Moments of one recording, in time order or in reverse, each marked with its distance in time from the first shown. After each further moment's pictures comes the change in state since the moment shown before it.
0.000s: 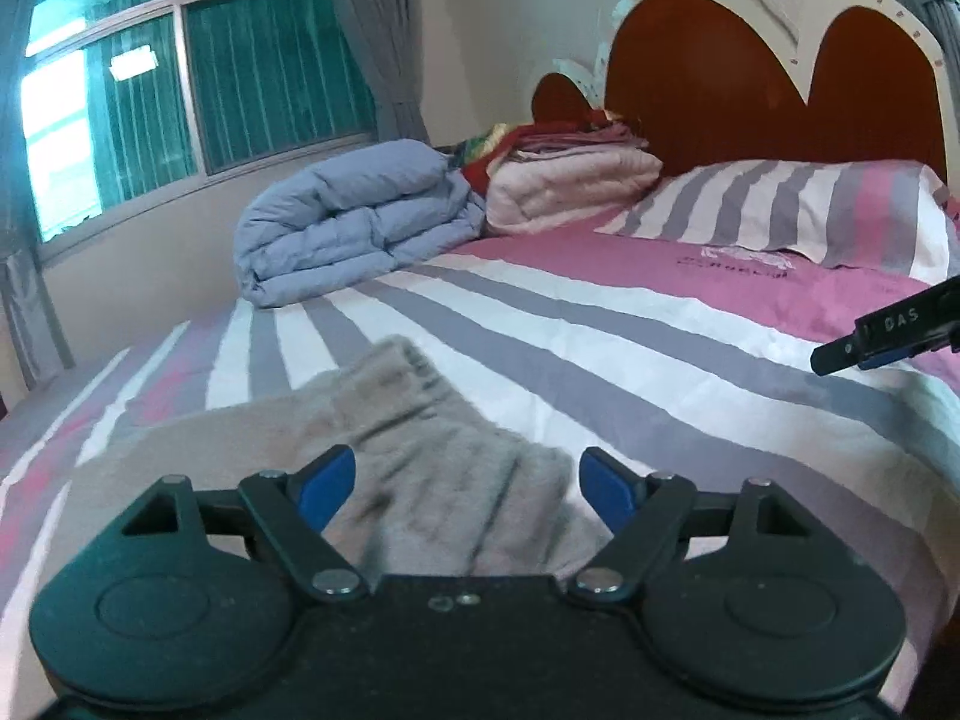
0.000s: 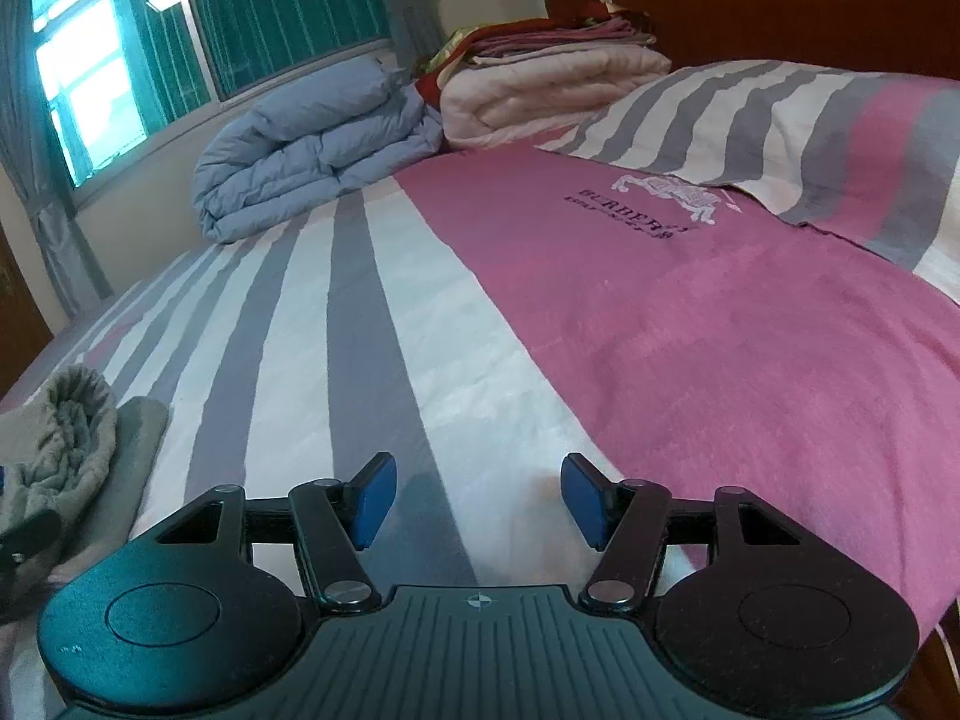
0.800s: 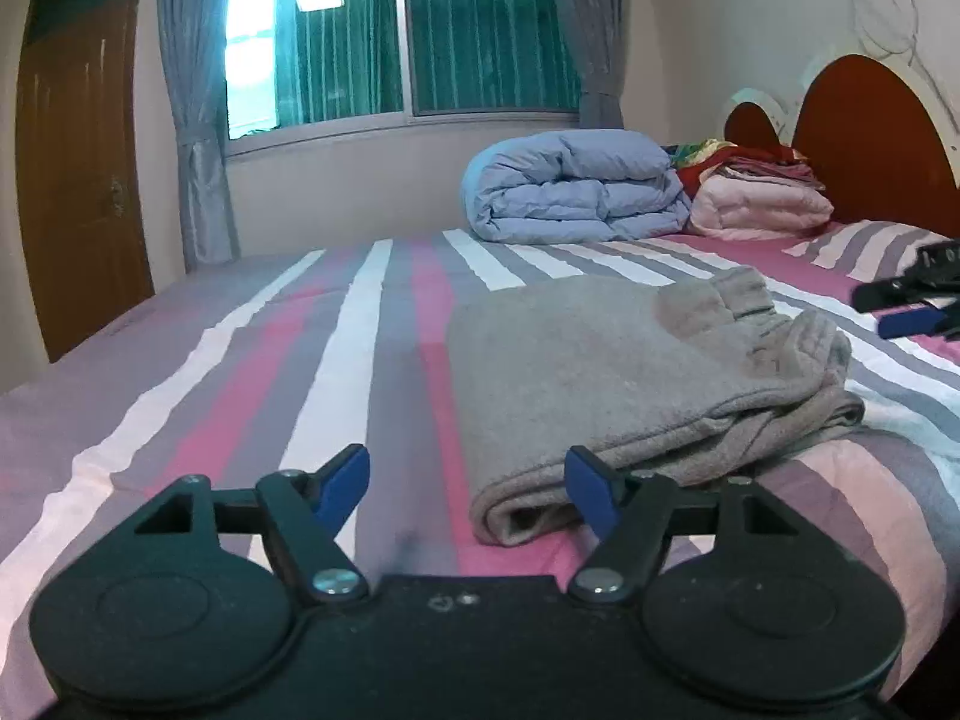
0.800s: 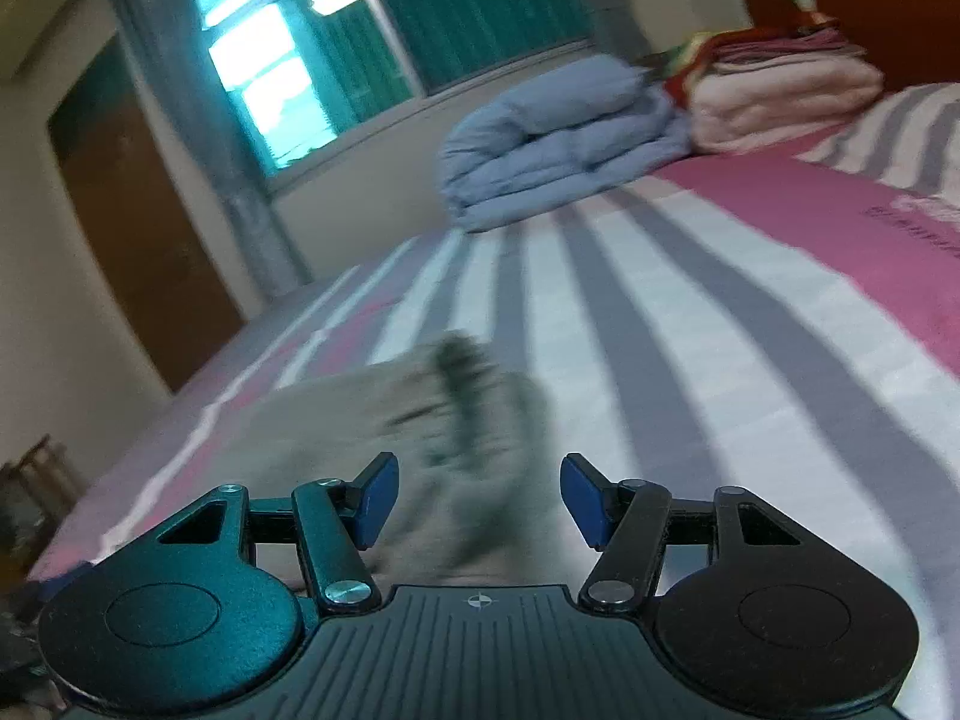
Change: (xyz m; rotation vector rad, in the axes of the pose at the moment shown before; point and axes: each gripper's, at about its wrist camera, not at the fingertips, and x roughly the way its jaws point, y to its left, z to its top) left arm -0.114 0.164 -0.078 -0.241 0.055 0.227; right arm -0.025 0.176 -0.022 -0.070 0.004 0.399
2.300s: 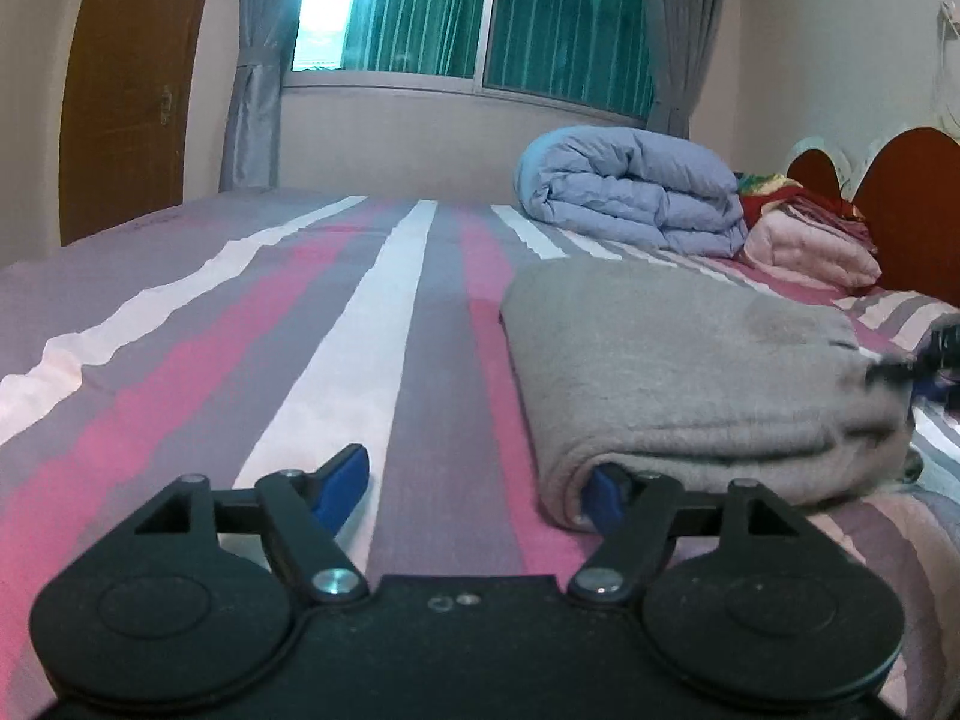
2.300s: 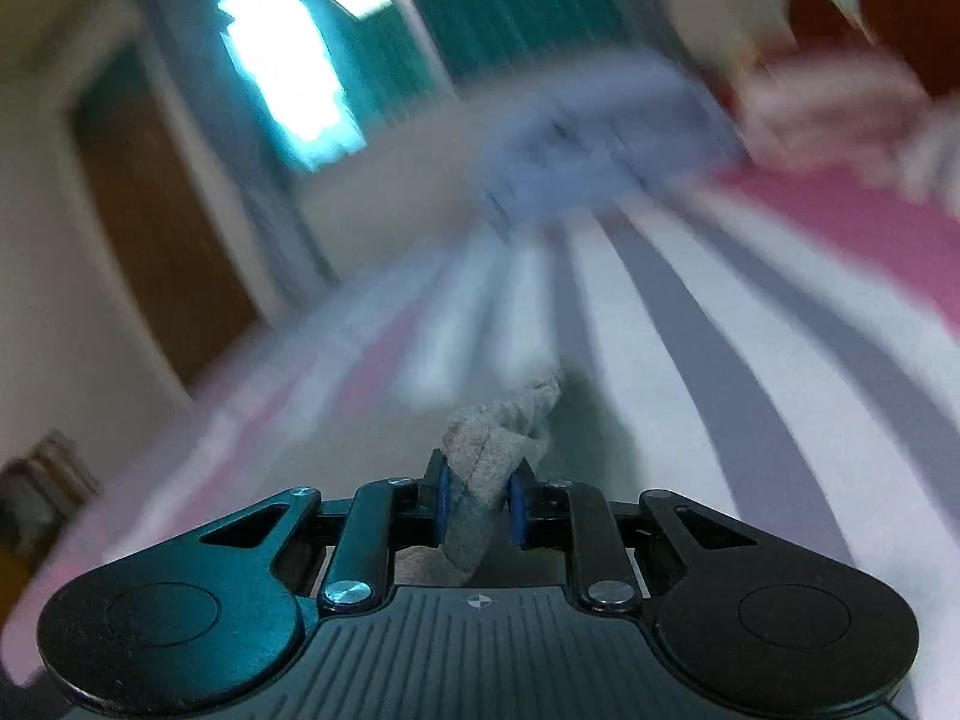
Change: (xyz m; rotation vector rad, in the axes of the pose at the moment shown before) left arm 0.039 0.038 -0.024 -0.213 0.036 0.020; right arm 0.063 0.018 0.002 0.044 0.072 -0.034
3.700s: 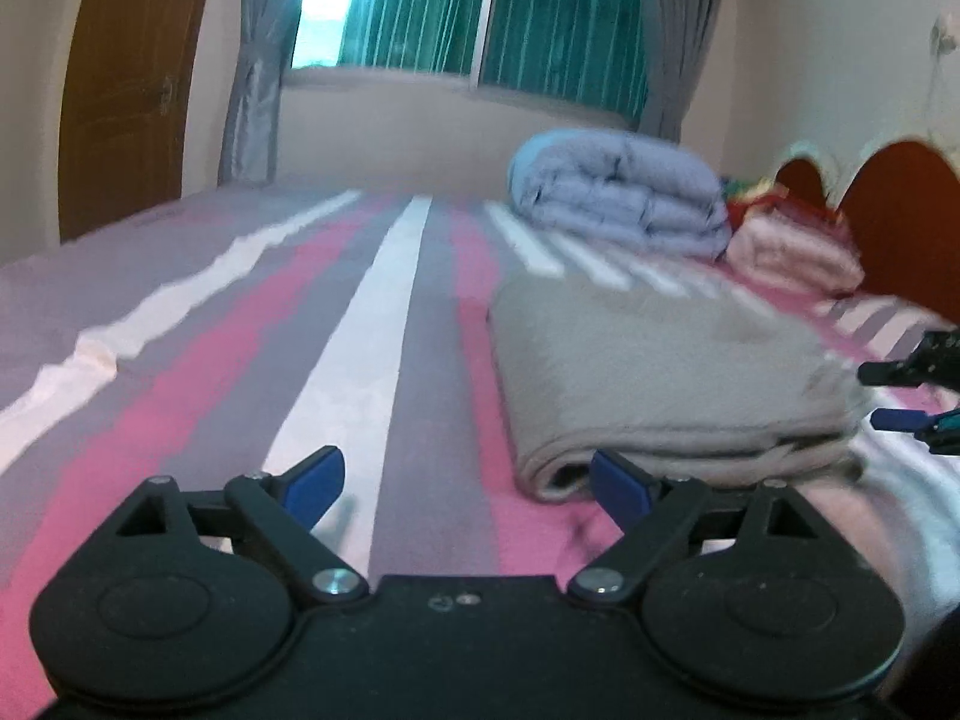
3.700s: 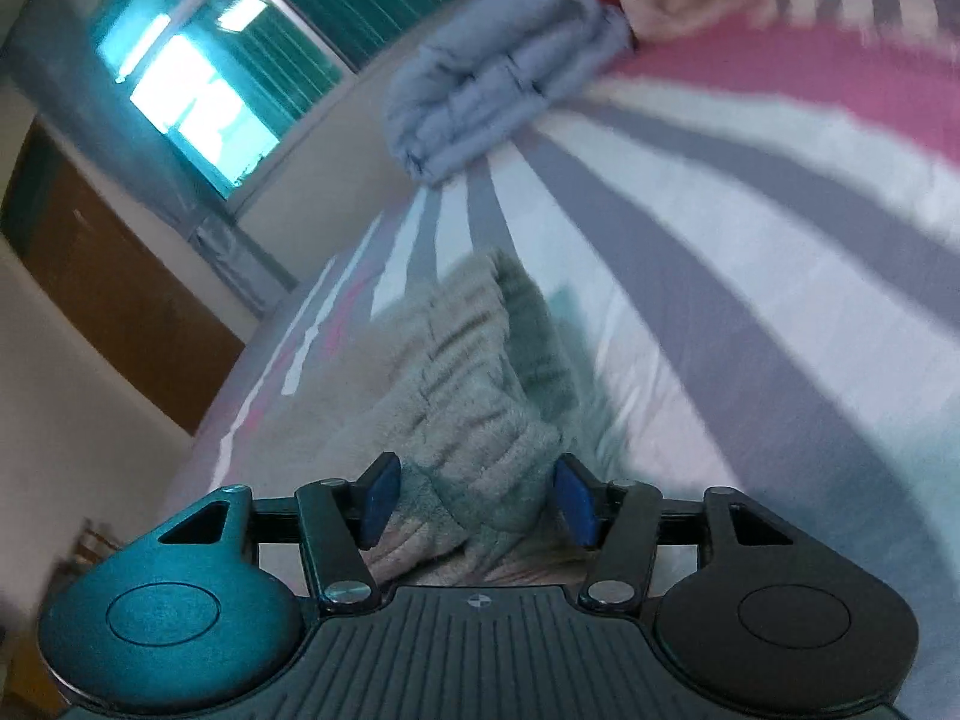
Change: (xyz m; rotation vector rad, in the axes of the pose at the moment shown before) left arm -0.050 0.002 0.007 -0.025 -0.009 -0.035; right arm -0.041 -0.033 -0.006 0.212 -0.017 0.029
